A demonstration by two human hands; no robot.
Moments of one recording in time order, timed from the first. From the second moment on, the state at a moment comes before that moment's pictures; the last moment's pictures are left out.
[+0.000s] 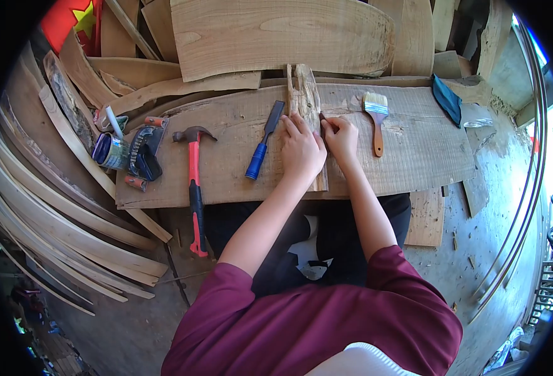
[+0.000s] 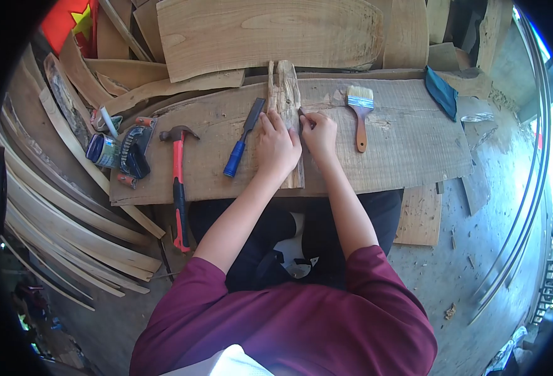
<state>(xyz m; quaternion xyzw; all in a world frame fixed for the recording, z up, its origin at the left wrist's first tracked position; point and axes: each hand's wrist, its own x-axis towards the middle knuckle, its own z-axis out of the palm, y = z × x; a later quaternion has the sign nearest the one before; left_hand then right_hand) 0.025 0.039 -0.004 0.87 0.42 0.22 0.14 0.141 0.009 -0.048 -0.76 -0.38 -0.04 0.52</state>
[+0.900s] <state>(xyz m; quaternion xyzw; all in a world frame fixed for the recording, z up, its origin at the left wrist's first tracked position) 0.024 0.040 -0.004 0.86 0.42 0.23 0.17 0.111 -0.027 -0.037 -0.77 -0.42 -0.01 0.48</state>
